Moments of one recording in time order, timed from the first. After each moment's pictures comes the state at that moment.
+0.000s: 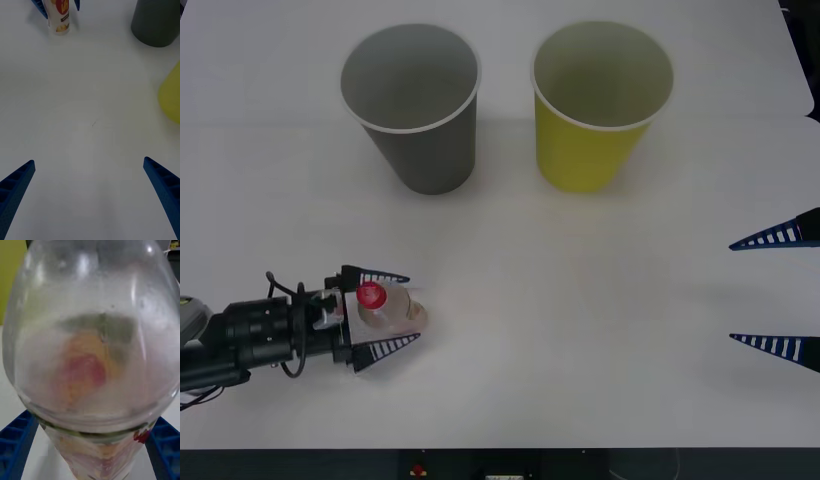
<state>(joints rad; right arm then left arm) 0.26 -1.13 -0.26 -2.01 1.31 -1.13 -0.09 -0.18 0.67 -0.28 -1.14 -0.96 -1.14 -0.66</state>
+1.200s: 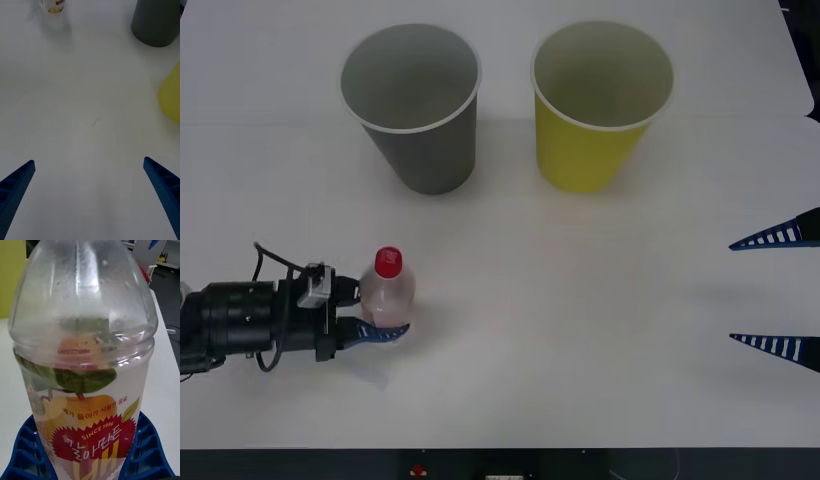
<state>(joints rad) 0.26 -1.13 -0.26 -2.01 1.31 -1.13 -0.09 -0.14 0.81 -0.28 -1.41 -1.02 -1.13 -0.23</state>
